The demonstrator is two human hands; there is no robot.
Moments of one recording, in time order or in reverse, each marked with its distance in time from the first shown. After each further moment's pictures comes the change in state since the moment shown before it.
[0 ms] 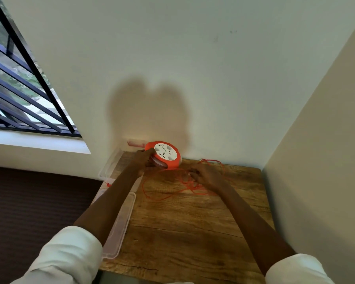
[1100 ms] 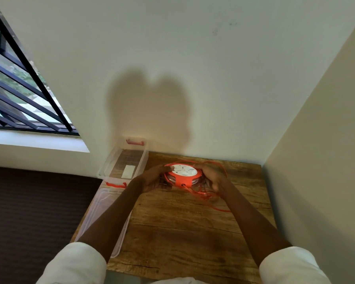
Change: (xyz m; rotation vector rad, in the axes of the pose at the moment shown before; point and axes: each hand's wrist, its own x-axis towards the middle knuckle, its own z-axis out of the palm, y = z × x) left_hand -0.014 -0.052 0.018 0.075 -0.534 -0.160; right_hand 0.005 0.008 0.010 1.034 -0.073 0.820
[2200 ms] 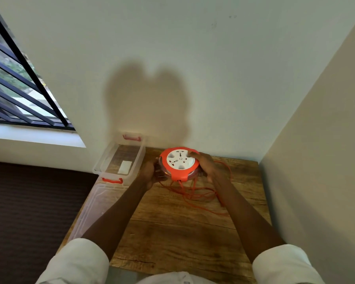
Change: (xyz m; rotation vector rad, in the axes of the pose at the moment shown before) left_hand 0.014 -0.014 0.010 -0.208 0.390 0.101; right_hand 0.008 -0.019 0.008 -0.043 0.086 -0.181
